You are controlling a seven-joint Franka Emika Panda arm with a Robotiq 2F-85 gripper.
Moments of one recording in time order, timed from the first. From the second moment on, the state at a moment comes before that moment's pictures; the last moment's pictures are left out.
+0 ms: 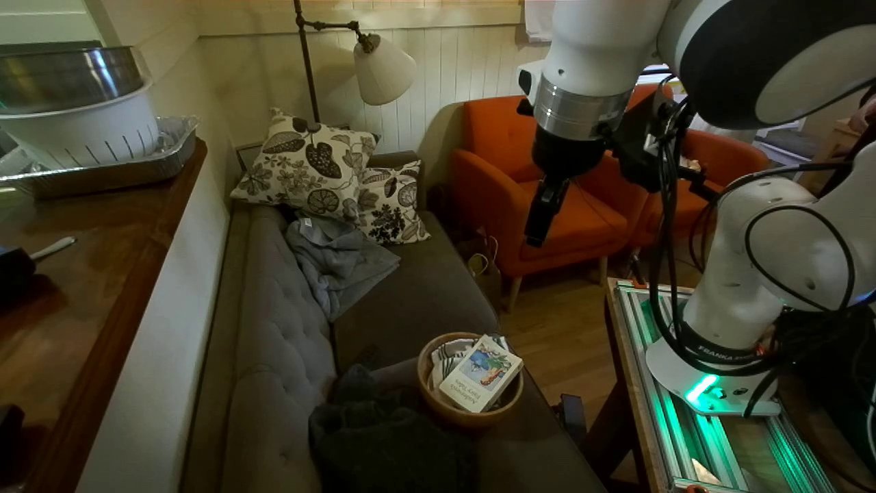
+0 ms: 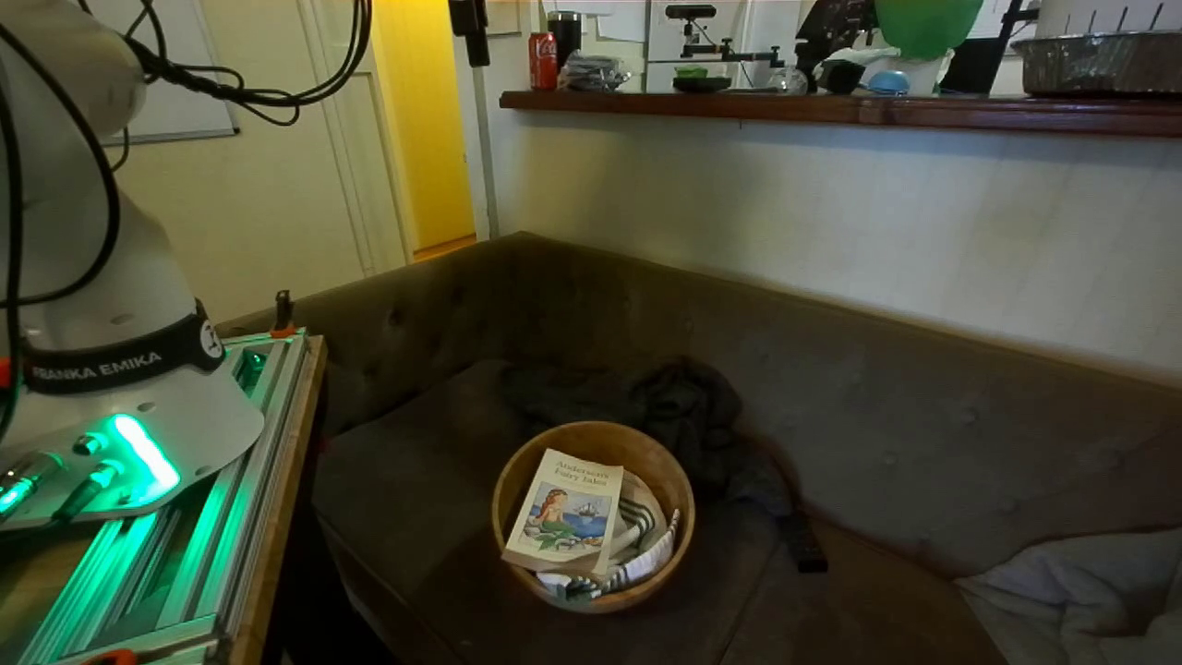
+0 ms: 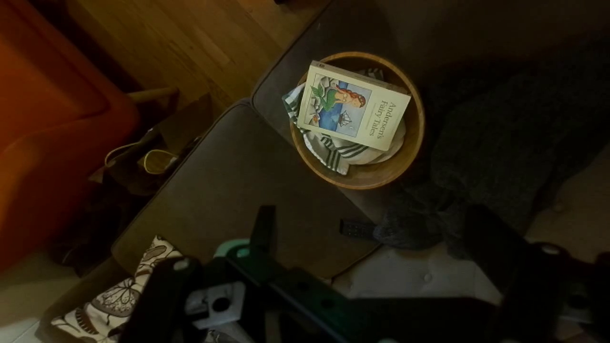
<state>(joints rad) -0.05 -0.68 0.32 -2.47 -0.09 1.80 0.50</state>
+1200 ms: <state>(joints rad) 0.10 -0.63 0.01 -2.36 0.00 2.20 -0.05</state>
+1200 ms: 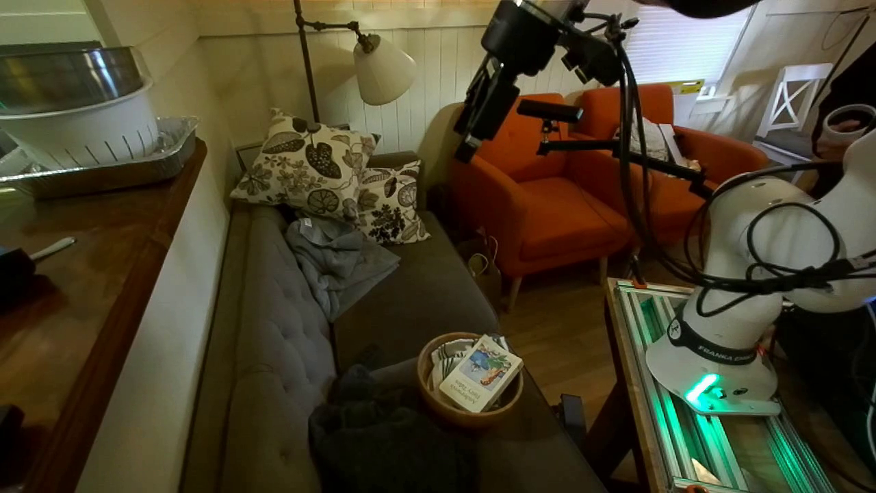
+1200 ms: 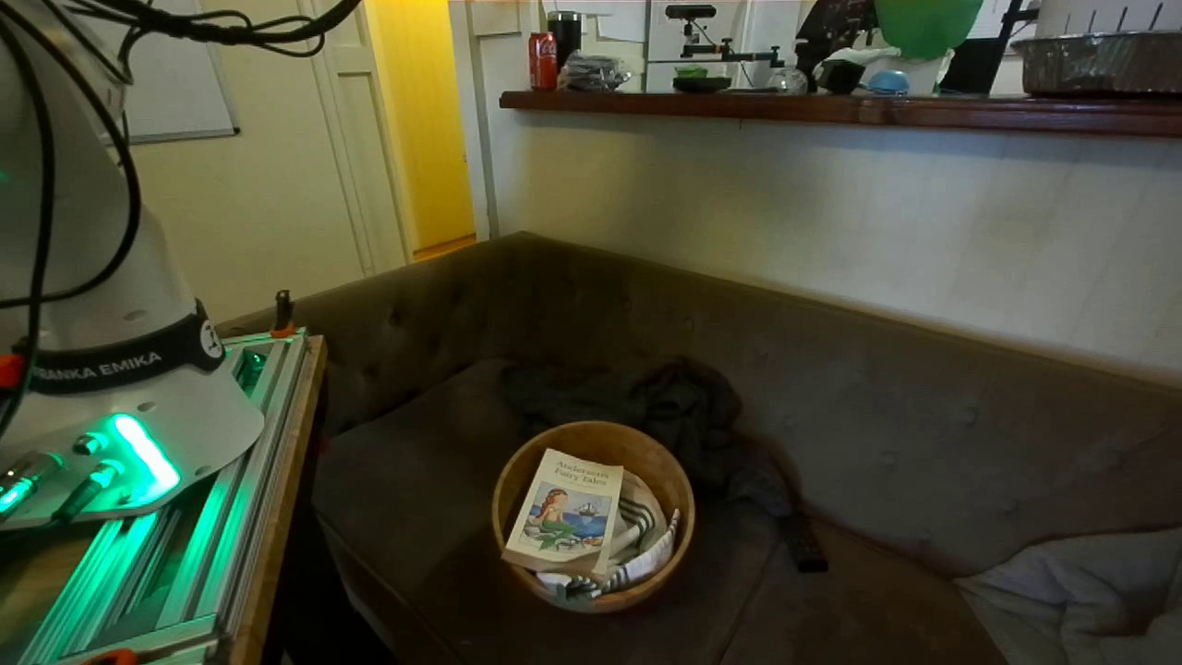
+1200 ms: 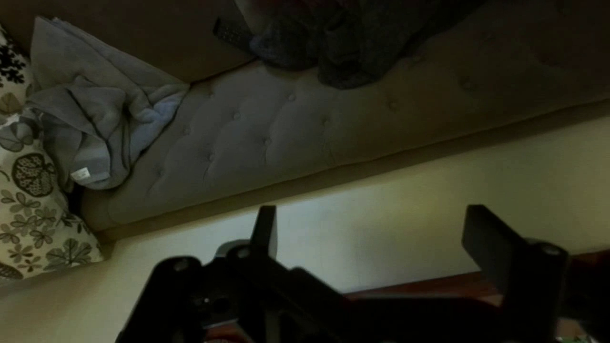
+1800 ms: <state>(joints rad) 0.13 -0.37 0.10 -2.05 0.01 2.22 -0.02</state>
